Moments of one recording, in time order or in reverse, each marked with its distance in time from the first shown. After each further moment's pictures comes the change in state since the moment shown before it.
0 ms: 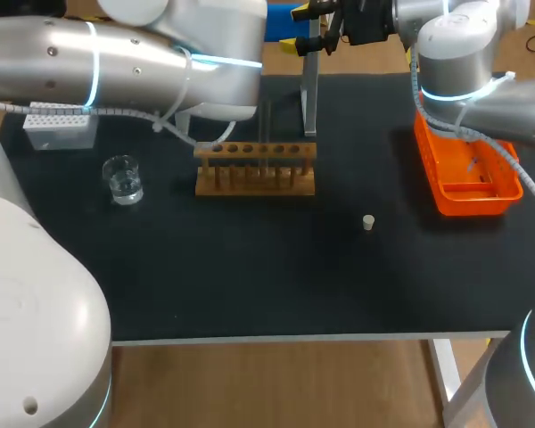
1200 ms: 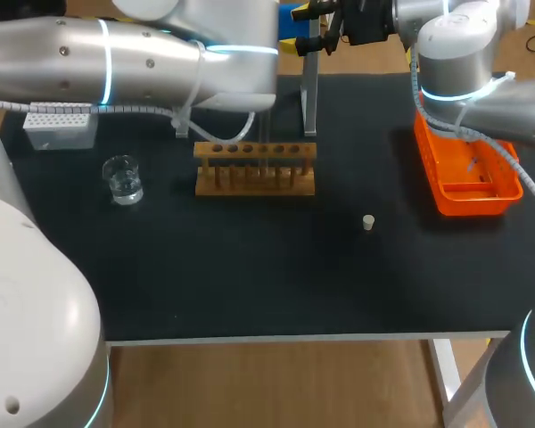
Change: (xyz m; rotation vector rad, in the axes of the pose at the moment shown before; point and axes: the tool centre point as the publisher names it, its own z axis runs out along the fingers) left arm 0.010 0.007 -0.010 -0.033 -0.024 -0.046; right arm 0.000 0.000 0.000 0.000 0.000 0.000
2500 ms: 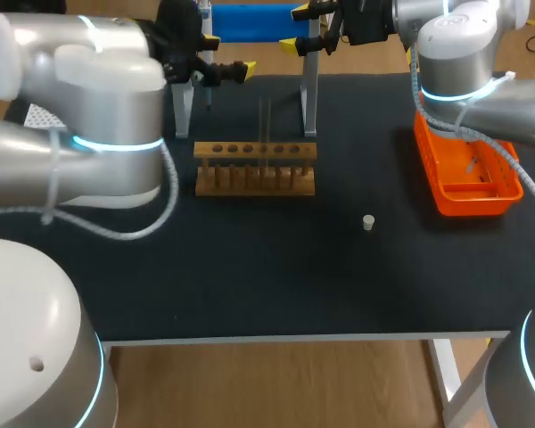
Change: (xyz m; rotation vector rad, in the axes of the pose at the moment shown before) left arm 0.078 0.072 -0.149 0.246 0.649 0.388; right arm 0.000 0.000 0.000 0.000 0.000 0.000
